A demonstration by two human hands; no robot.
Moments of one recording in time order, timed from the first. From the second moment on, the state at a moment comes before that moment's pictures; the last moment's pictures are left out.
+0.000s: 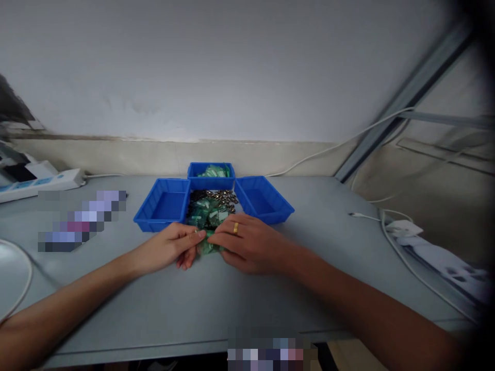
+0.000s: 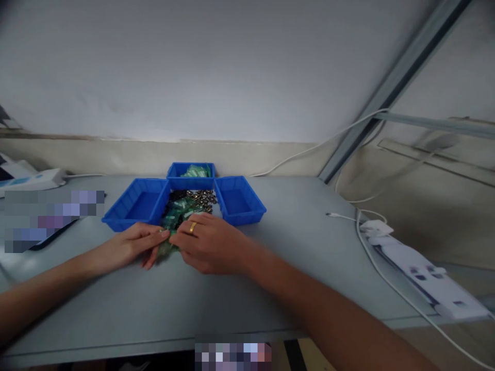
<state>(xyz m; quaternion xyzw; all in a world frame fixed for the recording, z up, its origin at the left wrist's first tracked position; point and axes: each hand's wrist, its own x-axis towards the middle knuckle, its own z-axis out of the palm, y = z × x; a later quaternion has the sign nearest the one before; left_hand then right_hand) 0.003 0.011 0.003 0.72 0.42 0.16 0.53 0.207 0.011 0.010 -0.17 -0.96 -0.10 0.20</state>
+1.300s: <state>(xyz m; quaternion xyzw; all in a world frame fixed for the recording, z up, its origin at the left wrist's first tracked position) 0.001 0.008 0.004 0.88 0.37 0.13 0.27 0.207 0.016 0.005 -0.25 -0.96 0.06 0.11</state>
